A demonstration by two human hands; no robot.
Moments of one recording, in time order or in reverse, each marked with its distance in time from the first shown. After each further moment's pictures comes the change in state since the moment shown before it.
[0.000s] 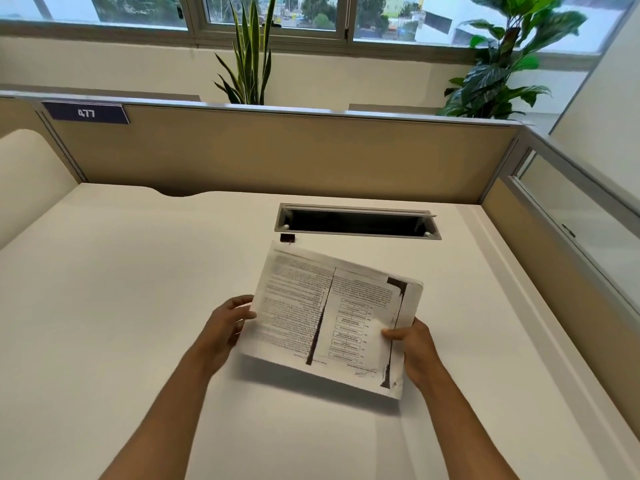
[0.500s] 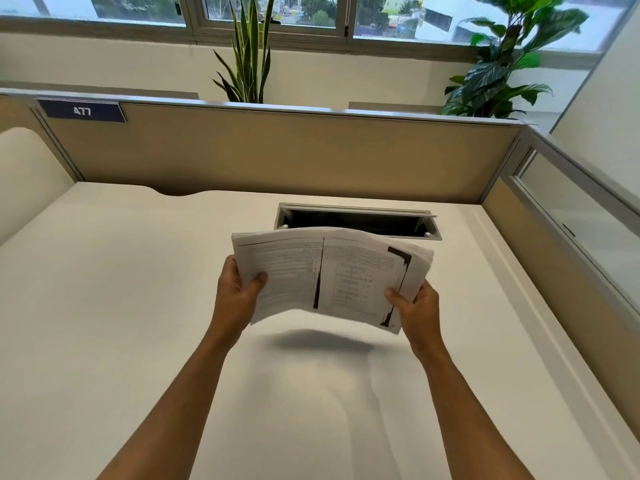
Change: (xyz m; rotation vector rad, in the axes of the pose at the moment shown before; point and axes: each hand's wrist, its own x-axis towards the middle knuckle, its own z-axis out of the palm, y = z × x) left_hand -0.009 0.044 0.043 0.172 0.135 0.586; right_hand -0.007 -0.053 0.024 -0.166 0.027 -0.477
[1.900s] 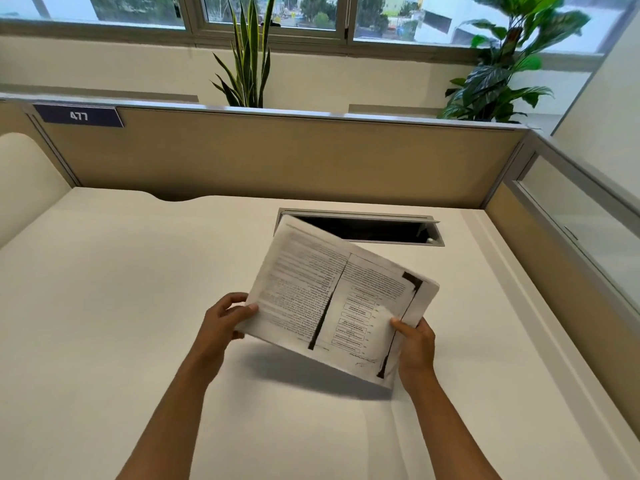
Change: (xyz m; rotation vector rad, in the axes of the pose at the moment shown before) left_hand -0.003 -0.030 -0.032 -0.075 -0.100 -0.368; right_hand -0.008 0.044 0.008 0.311 0.235 0.317
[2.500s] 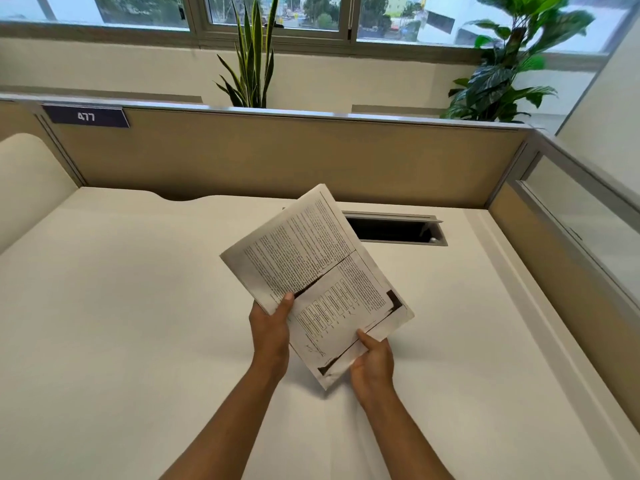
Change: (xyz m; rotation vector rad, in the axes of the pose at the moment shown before) left_hand -0.020 0.000 0.092 -0.455 0.238 0.120; right_hand -0.036 0.046 0.050 0.432 0.001 0.259
